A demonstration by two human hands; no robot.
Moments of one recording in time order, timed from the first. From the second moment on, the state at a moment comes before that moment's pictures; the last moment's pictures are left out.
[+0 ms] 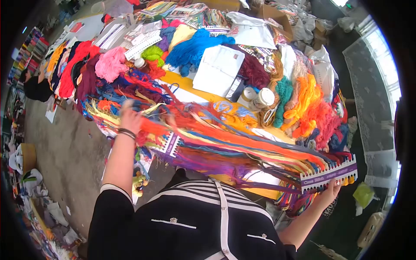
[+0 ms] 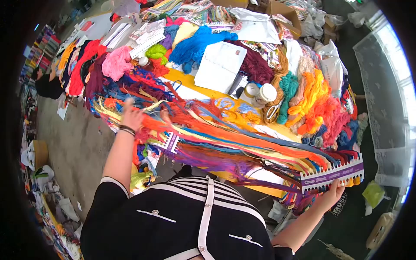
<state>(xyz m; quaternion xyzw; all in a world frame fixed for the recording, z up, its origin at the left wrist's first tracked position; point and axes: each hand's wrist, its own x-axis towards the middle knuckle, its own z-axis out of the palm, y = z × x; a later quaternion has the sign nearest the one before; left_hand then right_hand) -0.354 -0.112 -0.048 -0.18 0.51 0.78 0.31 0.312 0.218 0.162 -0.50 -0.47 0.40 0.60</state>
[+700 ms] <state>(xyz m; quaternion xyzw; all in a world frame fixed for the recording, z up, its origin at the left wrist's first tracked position) -0.076 0.099 0.178 0.24 0.33 0.73 0.55 0.081 0.119 0.155 -0.38 -0.52 0.69 0.33</state>
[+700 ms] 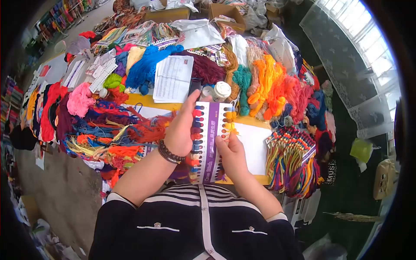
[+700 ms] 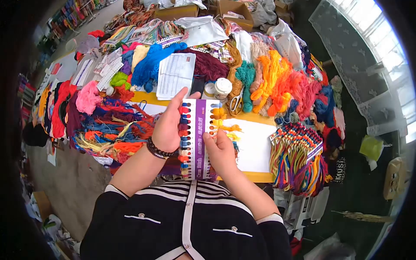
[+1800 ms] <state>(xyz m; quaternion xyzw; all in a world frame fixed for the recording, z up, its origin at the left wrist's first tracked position) -0.052 0.049 0.172 0.28 0.37 0.68 0.57 0.080 0.122 0.172 -0.38 -0.48 0.69 0.38</state>
